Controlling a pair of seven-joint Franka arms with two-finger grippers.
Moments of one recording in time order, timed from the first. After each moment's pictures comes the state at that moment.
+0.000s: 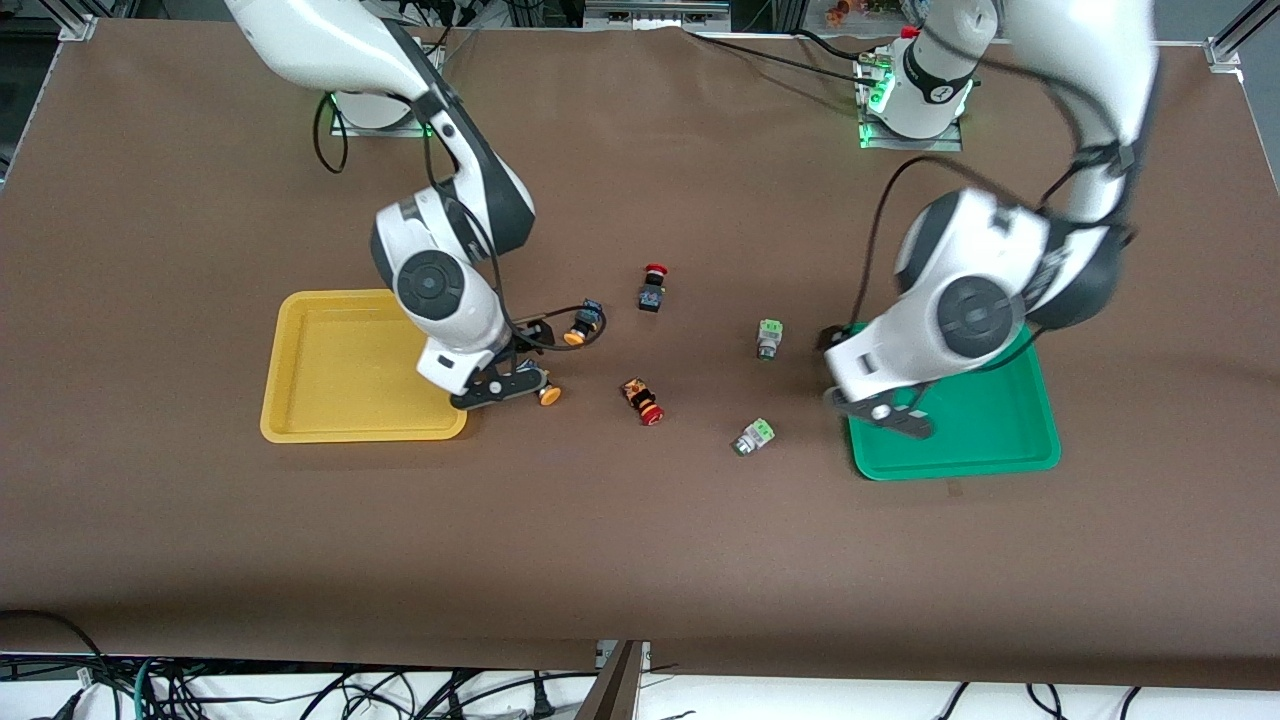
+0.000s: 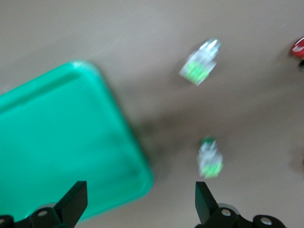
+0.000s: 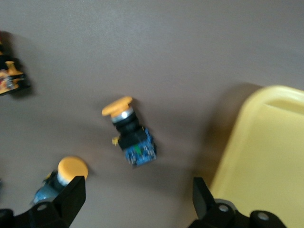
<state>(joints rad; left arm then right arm) -0.30 0.57 -0.09 -1.47 0.01 1.86 -0.01 0.51 0.60 0.01 -1.70 0.06 2.24 0.17</state>
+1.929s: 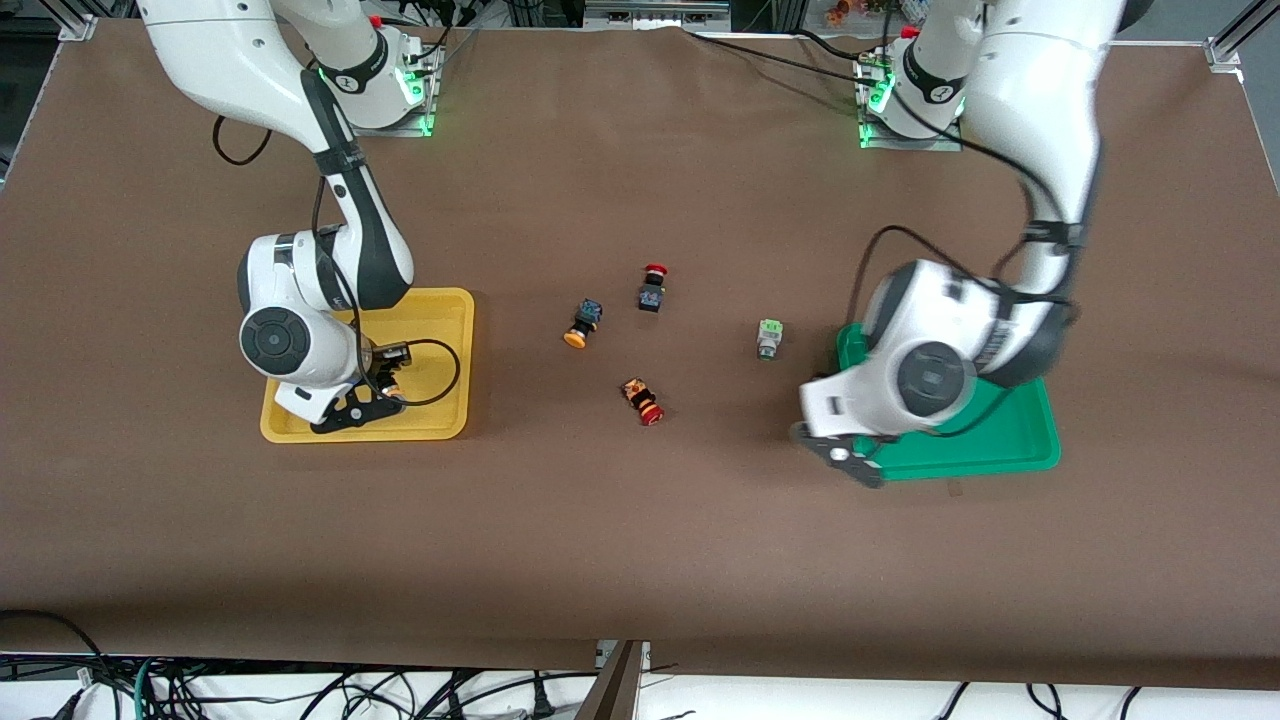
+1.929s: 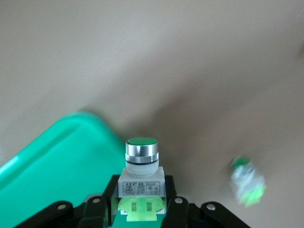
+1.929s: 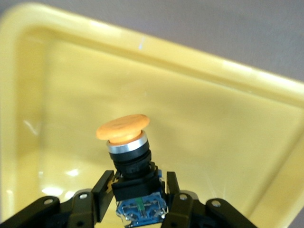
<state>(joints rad) -0.23 0.67 -0.05 -1.40 0.01 1.84 0.30 0.44 0.53 -0.25 -1.86 0.06 2.15 -0.12</state>
